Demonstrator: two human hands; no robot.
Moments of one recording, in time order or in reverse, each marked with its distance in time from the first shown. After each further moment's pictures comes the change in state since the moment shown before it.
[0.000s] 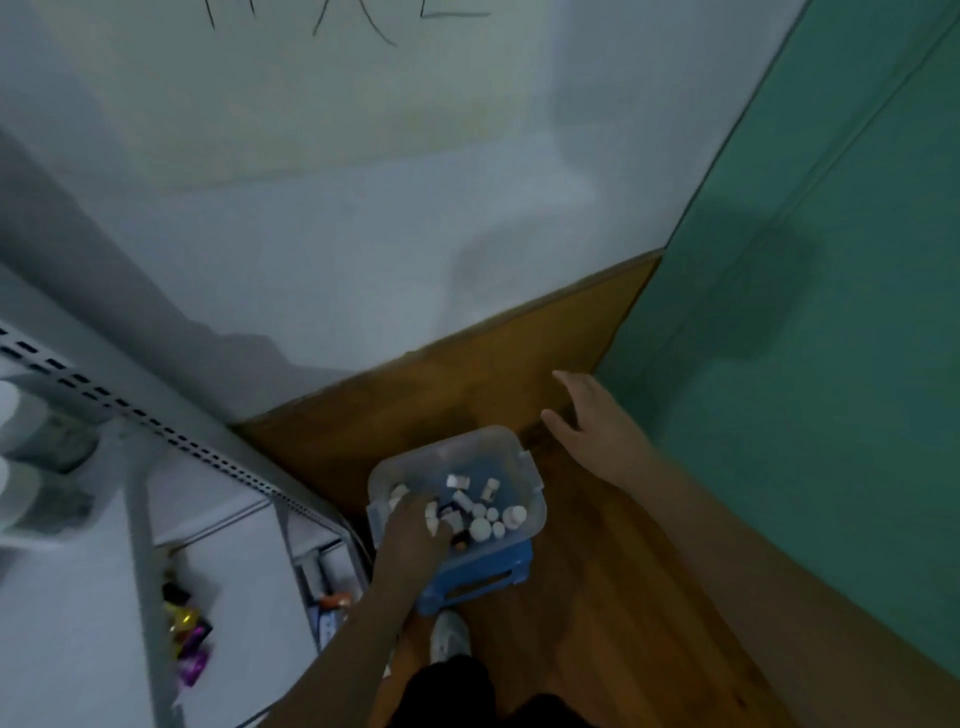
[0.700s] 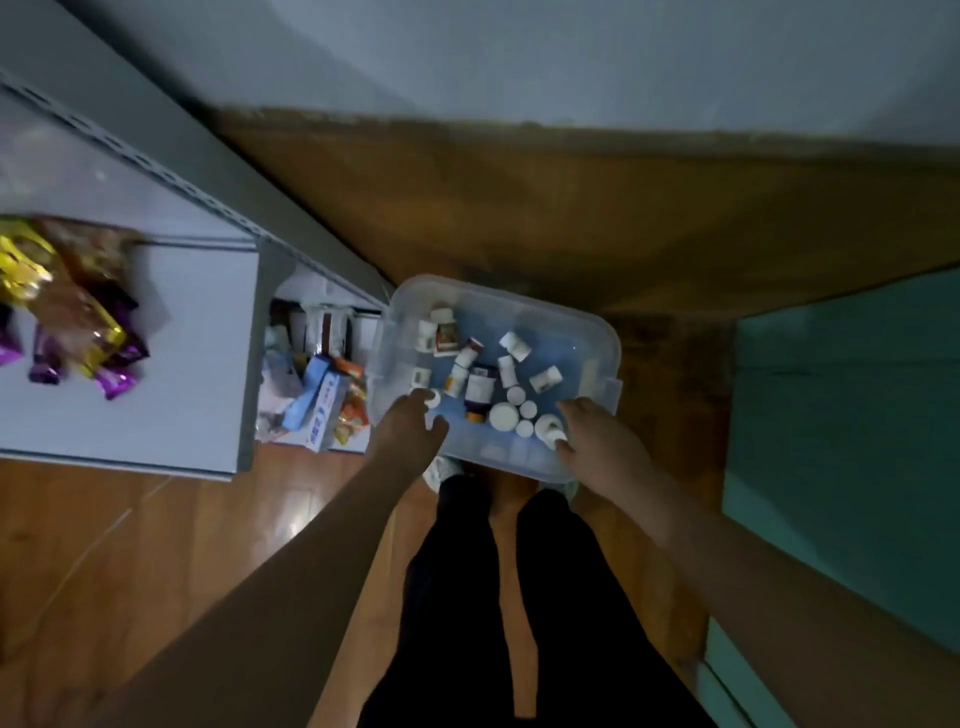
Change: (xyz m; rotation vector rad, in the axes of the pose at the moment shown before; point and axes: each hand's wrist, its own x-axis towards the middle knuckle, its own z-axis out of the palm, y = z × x) left_hand 0.103 -0.108 0.137 -0.130 0.187 -0.623; right_hand 0.129 0.159 0.238 -0.390 -0.768 -0.298
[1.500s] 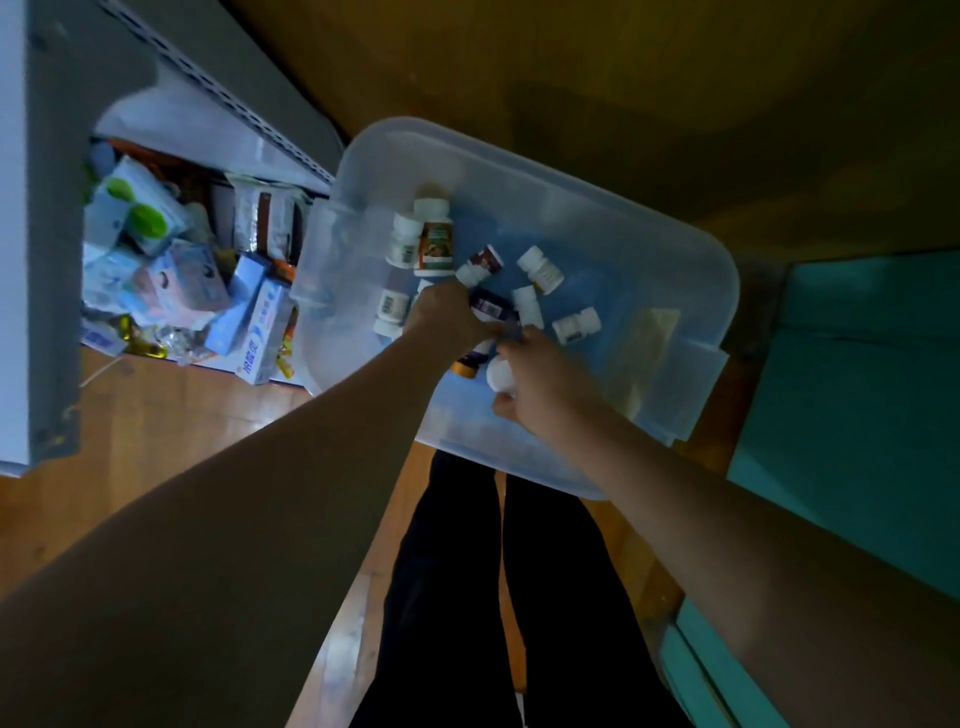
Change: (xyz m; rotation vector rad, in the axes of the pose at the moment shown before) left_hand 0.165 0.001 0.094 0.086 -0.164 -0.096; right_hand 0.138 -0.024 0.097 -0.094 -0.025 -0.115
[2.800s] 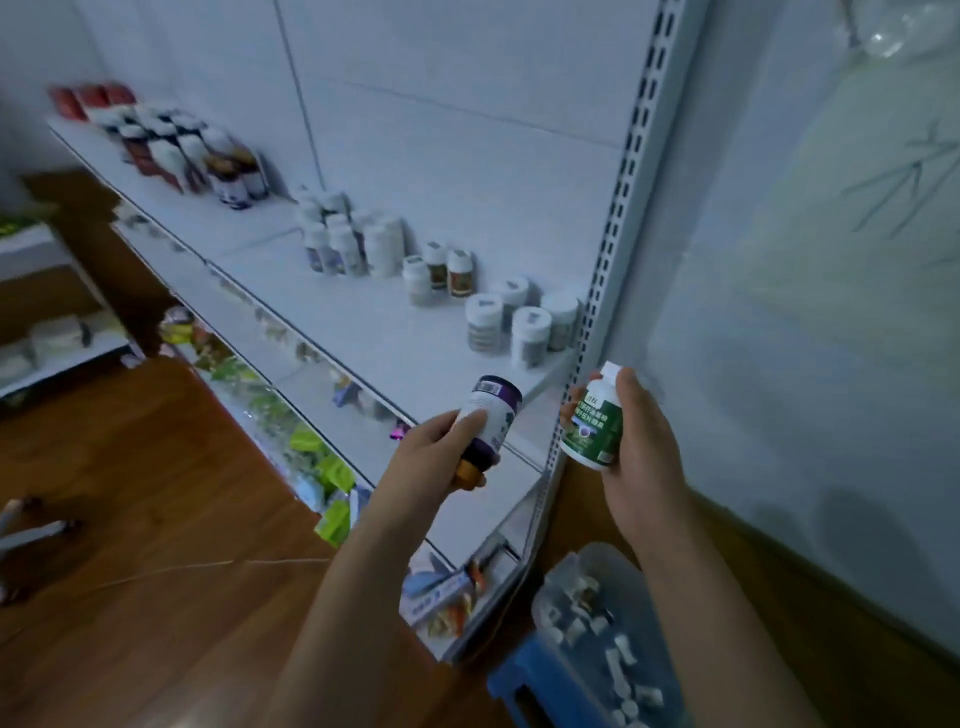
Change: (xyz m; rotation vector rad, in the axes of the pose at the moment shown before) left_hand -0.609 -0.087 -0.292 -1.383 0.679 0.414; right_hand -0.374 -0.373 -0.322 1.417 0.225 -0.623
